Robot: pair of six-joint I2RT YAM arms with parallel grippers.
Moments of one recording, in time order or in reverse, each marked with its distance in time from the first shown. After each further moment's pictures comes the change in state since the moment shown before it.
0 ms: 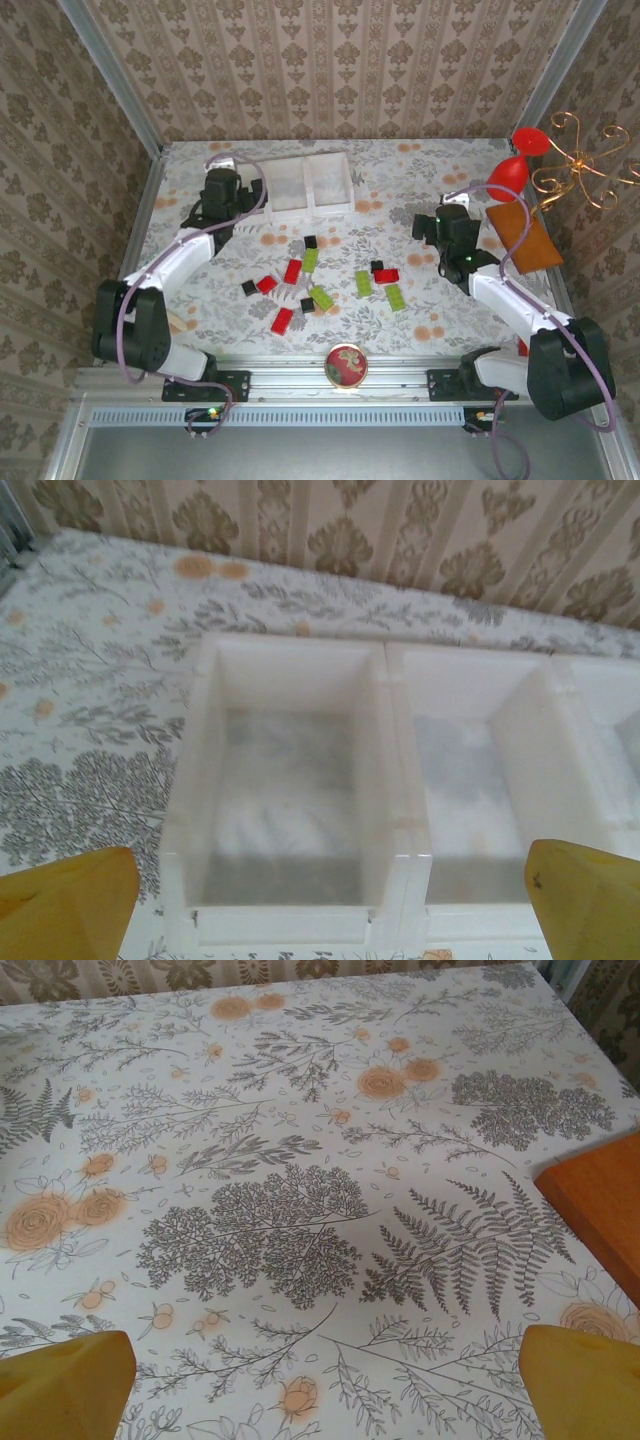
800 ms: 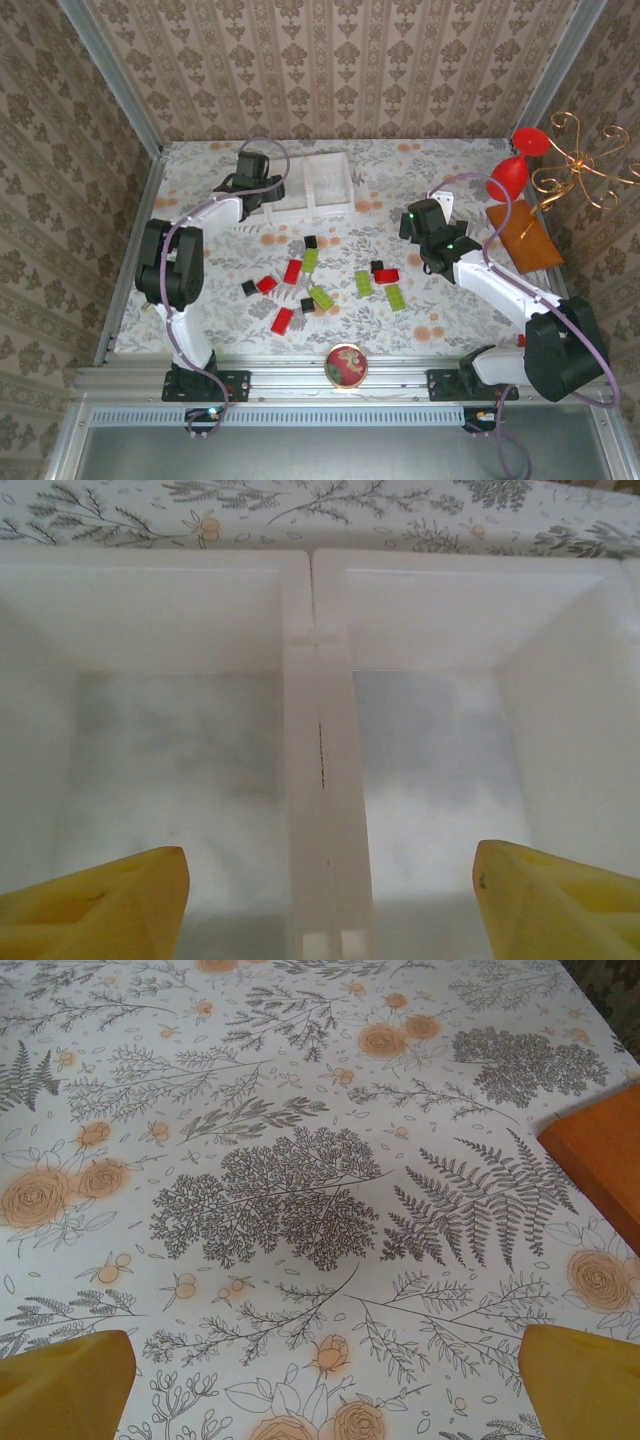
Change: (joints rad) left arm -0.021 0.430 0.330 -0.111 0.075 -0.026; right arm 0.138 0.111 0.150 -0.211 0.159 0.159
